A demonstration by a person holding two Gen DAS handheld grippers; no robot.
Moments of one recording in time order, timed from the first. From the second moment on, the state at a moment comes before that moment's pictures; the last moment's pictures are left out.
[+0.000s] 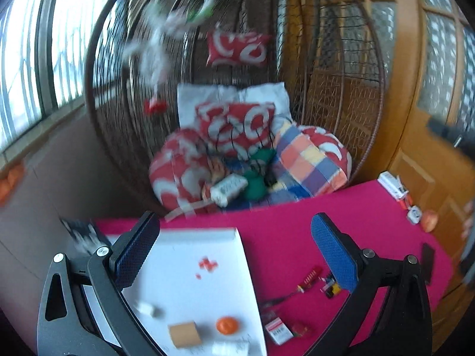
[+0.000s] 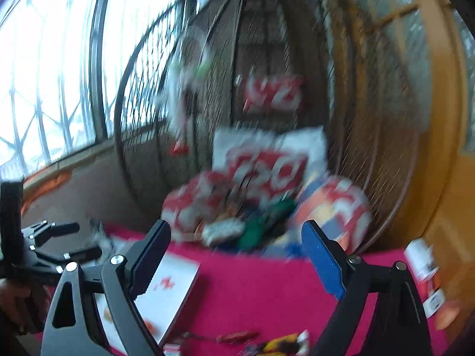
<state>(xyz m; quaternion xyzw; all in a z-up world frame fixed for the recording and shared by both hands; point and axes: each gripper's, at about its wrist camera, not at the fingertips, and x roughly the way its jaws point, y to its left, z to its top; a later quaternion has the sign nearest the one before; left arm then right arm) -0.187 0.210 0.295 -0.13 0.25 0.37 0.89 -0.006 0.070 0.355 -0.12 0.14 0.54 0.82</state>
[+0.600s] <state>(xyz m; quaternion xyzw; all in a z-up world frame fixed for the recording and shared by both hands) -0.110 0.182 0.284 -0.17 0.26 0.32 0.90 0.069 -0.069 0.411 0.01 0.10 0.42 0.90</state>
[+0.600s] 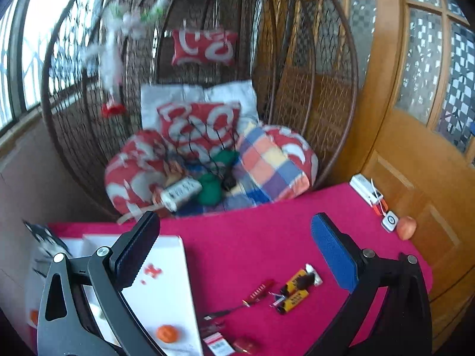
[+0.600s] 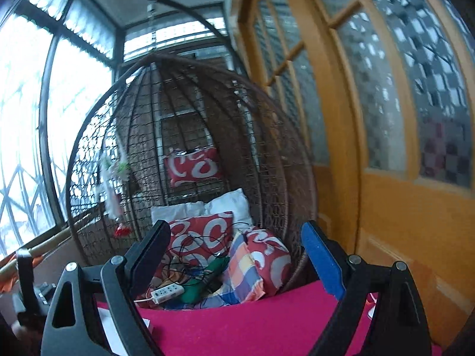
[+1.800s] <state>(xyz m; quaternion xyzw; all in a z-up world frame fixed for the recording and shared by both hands) 0.028 0.178 0.023 -0.13 0.59 0.17 0.78 0.120 -0.114 0.236 -0.06 0.44 0.35 0.83</state>
